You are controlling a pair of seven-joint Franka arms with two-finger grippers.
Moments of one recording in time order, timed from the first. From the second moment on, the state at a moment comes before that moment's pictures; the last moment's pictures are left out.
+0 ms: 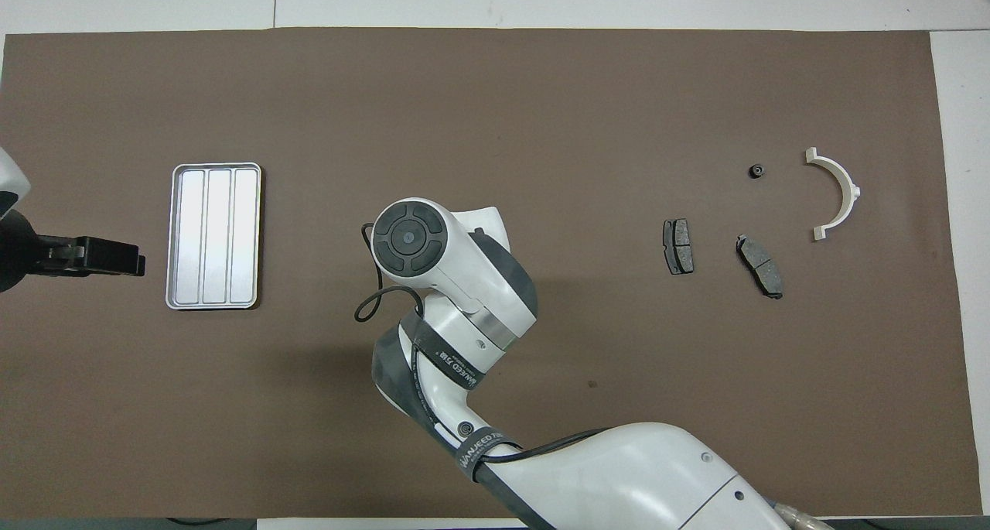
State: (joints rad) left arm -0.11 -0.17 0.04 -1.83 -0.02 1.65 0.01; right arm 0.72 0.60 0.00 -1.47 -0.06 2.10 1.28
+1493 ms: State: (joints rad) left arm -0.11 -0.17 0.04 -1.83 -0.02 1.65 0.02; right arm 0.75 0.67 0.00 -1.46 -0.06 2.20 1.28
